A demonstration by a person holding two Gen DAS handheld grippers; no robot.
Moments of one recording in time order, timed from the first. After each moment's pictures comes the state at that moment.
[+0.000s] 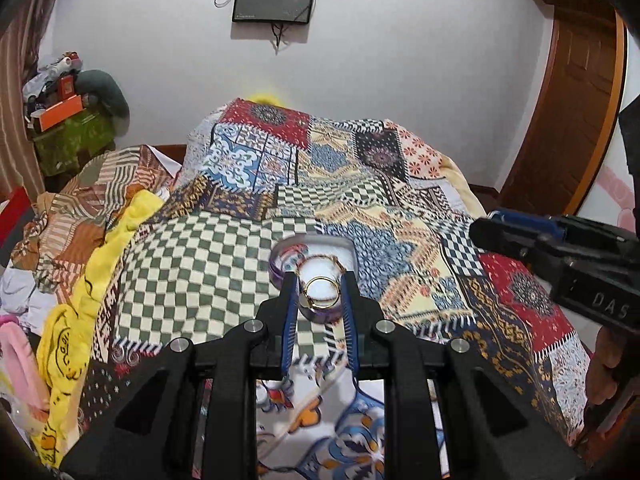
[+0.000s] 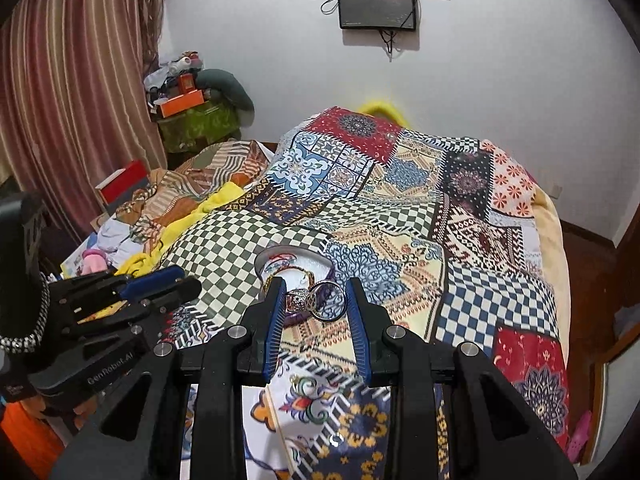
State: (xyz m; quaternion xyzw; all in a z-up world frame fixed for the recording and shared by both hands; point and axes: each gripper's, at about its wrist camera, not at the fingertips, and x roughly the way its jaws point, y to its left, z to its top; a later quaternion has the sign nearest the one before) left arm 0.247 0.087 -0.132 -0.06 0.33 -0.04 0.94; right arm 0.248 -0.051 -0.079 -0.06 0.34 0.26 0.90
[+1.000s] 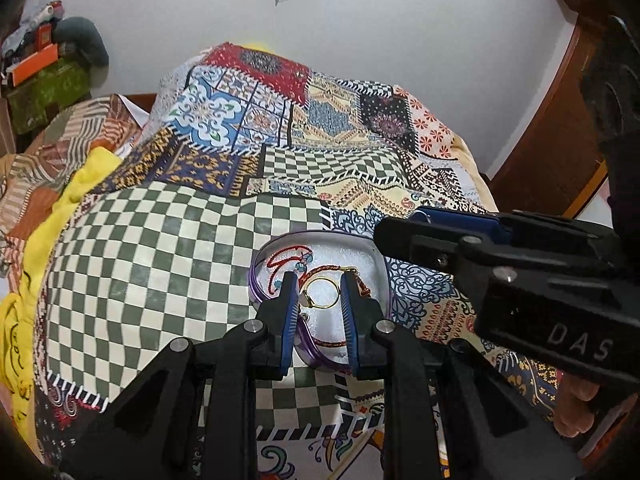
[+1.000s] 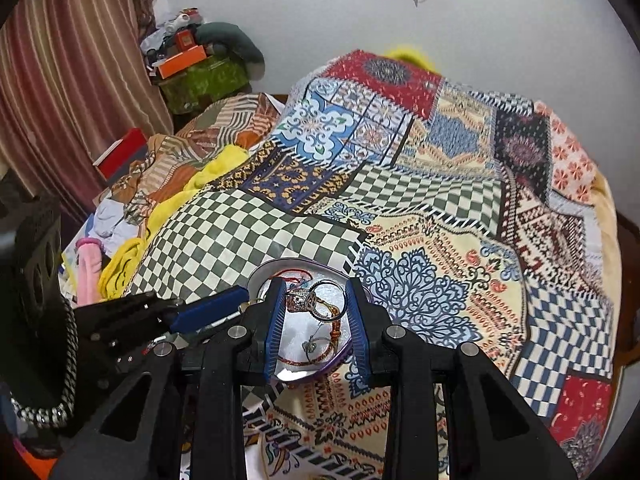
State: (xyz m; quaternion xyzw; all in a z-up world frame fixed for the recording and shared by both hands) left arm 0.342 0.101 -0.196 -0.12 0.40 -0.08 0.91; right arm 0.340 0.009 -0.127 -0.06 0.43 0.29 0.85
